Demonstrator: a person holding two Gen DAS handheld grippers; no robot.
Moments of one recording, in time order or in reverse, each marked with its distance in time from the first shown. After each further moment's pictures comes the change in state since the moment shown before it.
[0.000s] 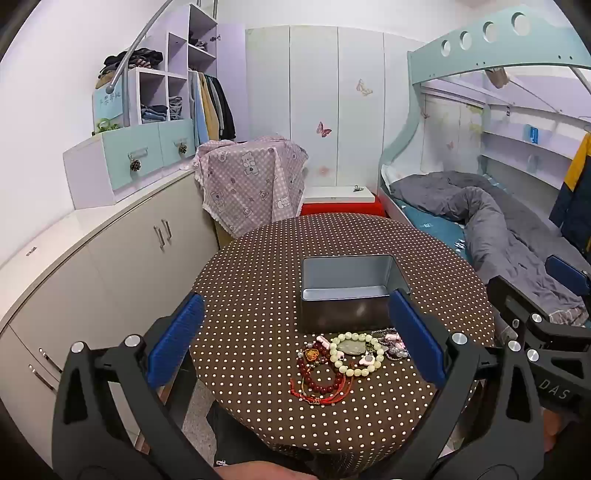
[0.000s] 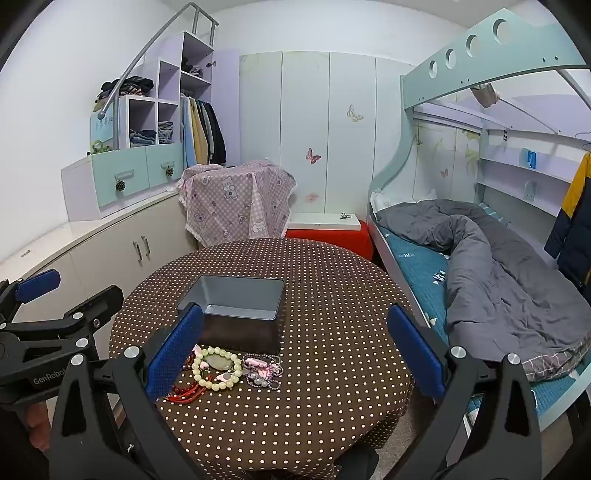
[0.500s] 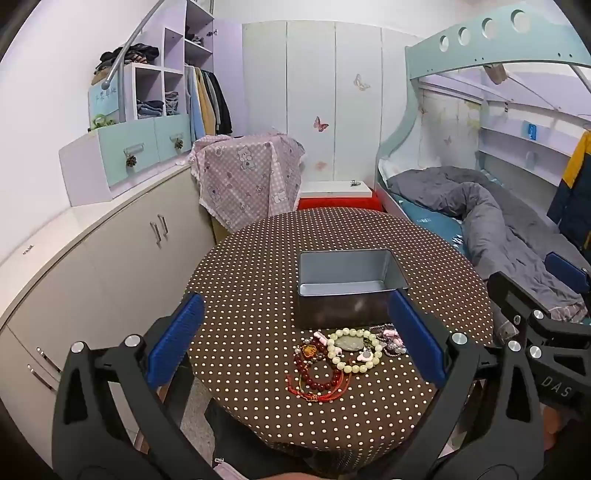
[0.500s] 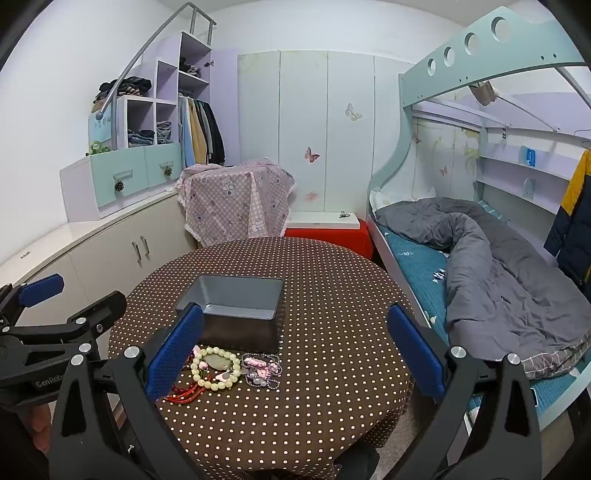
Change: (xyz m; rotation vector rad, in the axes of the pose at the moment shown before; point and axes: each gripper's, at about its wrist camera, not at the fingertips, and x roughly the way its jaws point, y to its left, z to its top) left arm 0.010 0.002 -0.006 0.001 0.019 -0.020; right arm 0.002 0.001 -0.001 0.007 0.005 0.001
